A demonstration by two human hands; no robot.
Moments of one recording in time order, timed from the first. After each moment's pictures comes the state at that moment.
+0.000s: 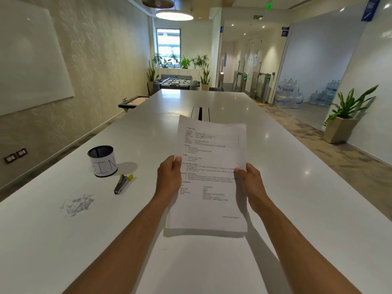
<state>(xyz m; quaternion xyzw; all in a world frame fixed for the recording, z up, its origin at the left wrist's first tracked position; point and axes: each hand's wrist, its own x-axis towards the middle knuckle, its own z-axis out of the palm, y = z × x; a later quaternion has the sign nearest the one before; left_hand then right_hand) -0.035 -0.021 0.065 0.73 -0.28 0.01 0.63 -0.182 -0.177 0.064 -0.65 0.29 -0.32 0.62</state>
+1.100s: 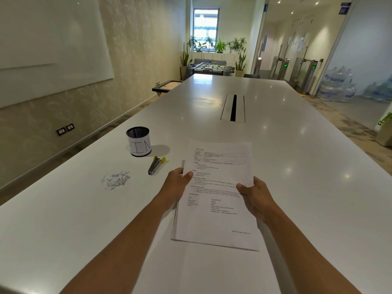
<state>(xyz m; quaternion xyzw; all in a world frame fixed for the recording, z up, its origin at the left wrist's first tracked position) 0.008 0.046 0.006 0.74 -0.16 -0.20 0.62 -0.137 -0.144 0.000 -0.57 0.24 -0.16 0.77</state>
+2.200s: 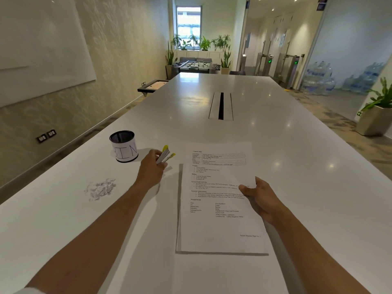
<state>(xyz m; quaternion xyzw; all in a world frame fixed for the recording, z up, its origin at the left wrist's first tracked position) 0.089 0.045 0.010 0.85 -0.24 0.01 0.47 -0.160 -0.173 0.001 -0.58 0.24 -0.14 0.76</state>
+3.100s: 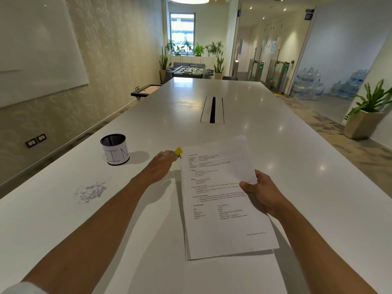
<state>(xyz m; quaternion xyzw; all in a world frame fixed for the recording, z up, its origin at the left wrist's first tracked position) 0.056 0.012 0.053 0.82 -0.31 -0.15 0.46 -0.187 -0.191 0.034 -0.63 0.21 -0.15 0.74</state>
